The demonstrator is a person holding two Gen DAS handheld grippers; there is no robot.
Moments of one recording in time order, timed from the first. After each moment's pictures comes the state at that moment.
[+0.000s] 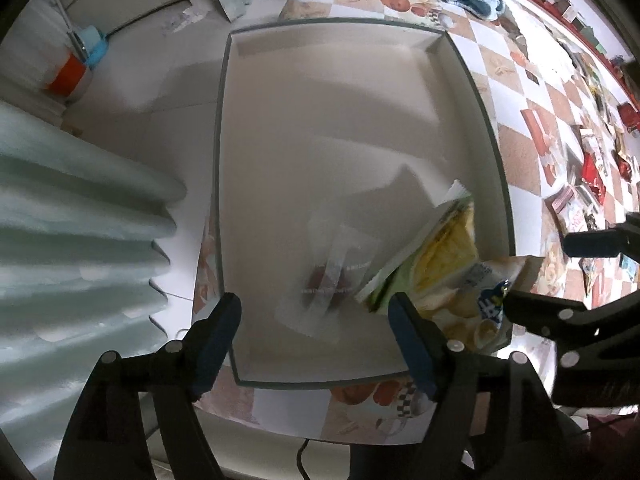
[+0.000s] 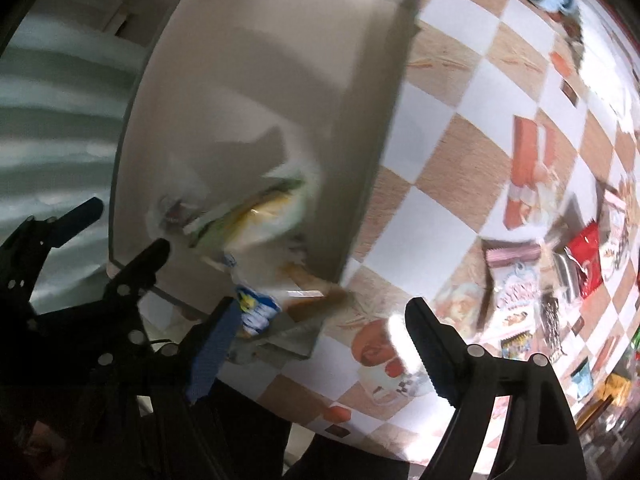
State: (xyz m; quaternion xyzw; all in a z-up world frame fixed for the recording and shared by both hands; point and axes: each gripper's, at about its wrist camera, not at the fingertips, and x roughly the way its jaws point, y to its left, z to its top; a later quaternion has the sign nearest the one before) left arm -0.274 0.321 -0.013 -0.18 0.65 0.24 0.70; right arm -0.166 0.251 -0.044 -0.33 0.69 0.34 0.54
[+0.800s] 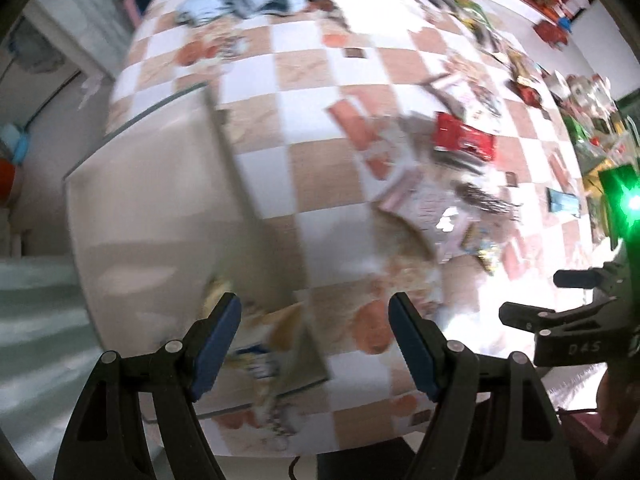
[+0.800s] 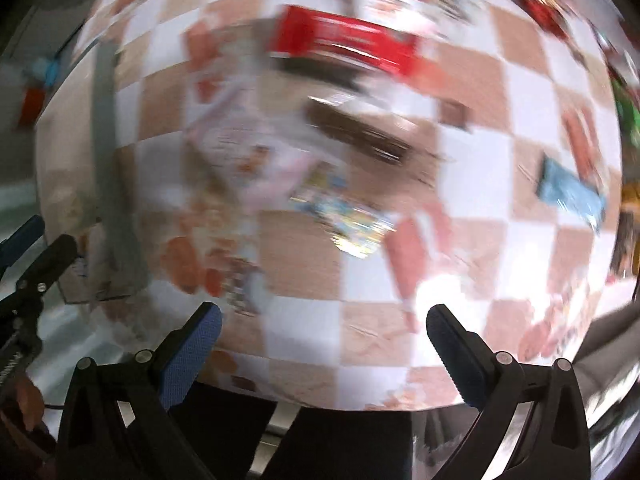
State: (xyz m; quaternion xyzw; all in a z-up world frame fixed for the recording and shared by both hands) left arm -0.160 0.208 0.015 -0.11 0.67 0.08 0.73; right arm -0.097 0.007 -0.063 -0.14 0.76 0.16 0.61
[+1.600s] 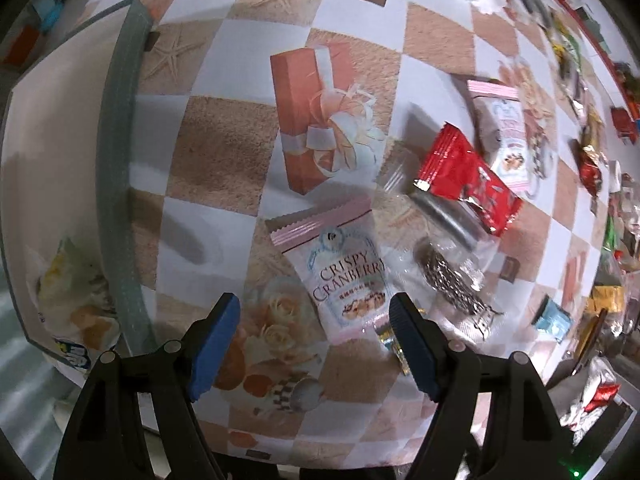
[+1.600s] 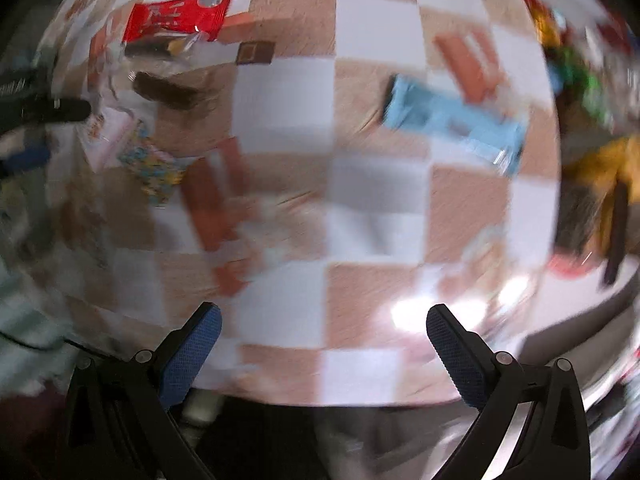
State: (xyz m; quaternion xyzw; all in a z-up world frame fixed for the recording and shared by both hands) left arm -0.086 0.171 -0.056 -0.27 0.71 0.20 0.62; right arm -0.086 -0.128 -0.075 -0.25 0.72 0.15 0.63
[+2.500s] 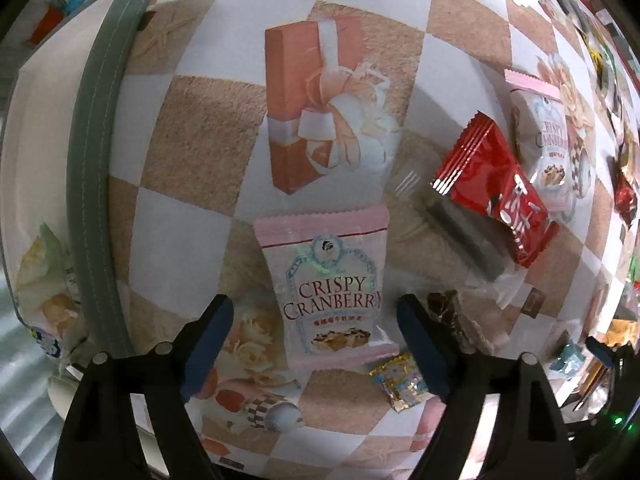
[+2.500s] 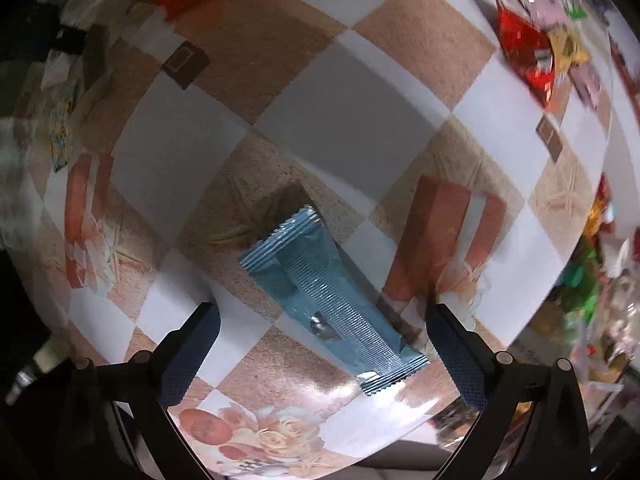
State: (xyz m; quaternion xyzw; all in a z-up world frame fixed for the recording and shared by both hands) left arm -0.087 0.160 -0.103 -0.27 0.71 0.25 0.60; right arm 0.029 -0.131 -0.112 -0.43 0.65 0.32 0.55
